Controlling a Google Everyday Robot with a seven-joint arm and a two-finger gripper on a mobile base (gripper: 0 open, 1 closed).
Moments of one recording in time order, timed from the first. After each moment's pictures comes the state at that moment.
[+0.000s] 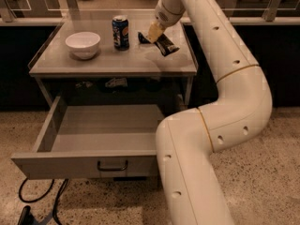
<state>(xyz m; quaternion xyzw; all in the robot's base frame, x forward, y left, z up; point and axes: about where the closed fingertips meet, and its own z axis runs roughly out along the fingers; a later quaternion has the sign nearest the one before) 0.838 -0.062 0.909 -0.46 0.83 0.00 0.32</state>
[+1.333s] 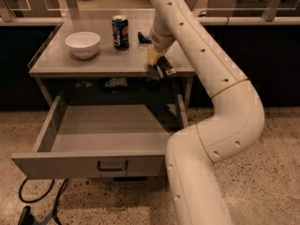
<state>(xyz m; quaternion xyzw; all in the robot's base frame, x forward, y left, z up) 0.798 -0.062 0.836 -0.40 0.89 -0.02 0.22</state>
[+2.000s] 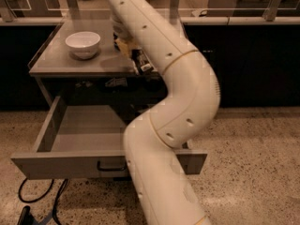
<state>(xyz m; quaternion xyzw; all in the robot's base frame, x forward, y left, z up) 0.785 0.030 0.868 -0.45 0.87 -0.10 0.14</state>
